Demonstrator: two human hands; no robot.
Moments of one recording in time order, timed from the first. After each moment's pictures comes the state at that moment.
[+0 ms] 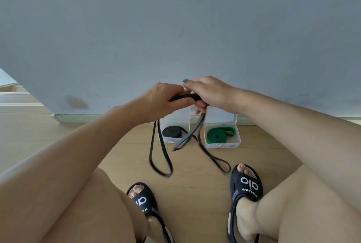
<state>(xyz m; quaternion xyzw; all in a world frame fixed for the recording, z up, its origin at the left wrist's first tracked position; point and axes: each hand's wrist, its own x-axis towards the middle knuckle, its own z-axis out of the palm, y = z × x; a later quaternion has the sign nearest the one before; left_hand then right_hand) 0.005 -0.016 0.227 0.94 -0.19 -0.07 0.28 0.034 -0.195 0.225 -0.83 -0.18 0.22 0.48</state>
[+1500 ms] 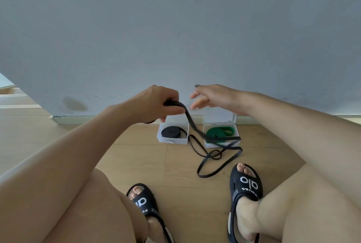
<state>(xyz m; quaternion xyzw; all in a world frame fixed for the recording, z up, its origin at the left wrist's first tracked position) 0.009 -0.002 0.225 0.95 -0.15 -0.12 0.25 0.047 -0.220 0.204 -0.85 -0.12 0.28 0.42</state>
